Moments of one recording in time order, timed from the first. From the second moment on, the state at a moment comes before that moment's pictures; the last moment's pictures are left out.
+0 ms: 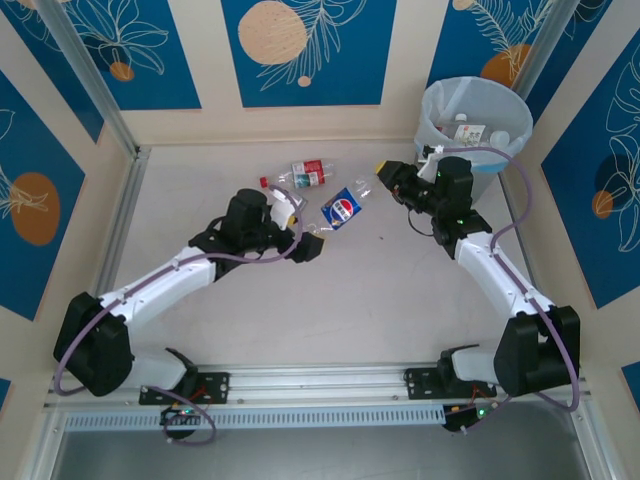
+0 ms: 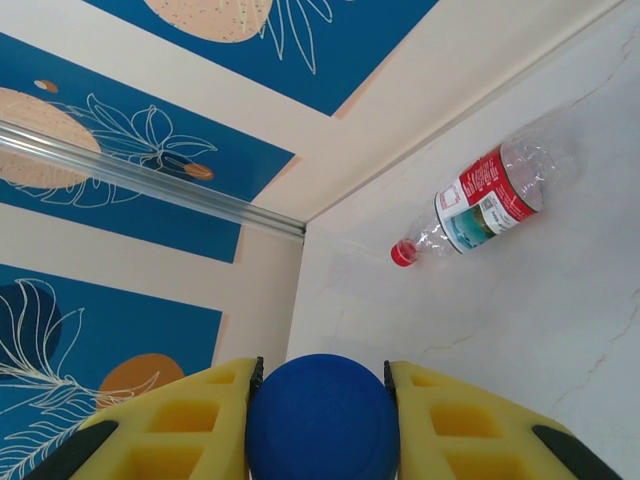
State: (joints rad) left arm -0.62 1.34 0.95 -0.12 0.36 -0.08; right arm 0.19 1.29 0.97 0.07 -0.49 0.97
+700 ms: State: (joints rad) left arm -0.50 1.25 0.69 0.10 0.07 -0.38; right arm 0.18 1.03 0.93 0.07 -0.16 0.97
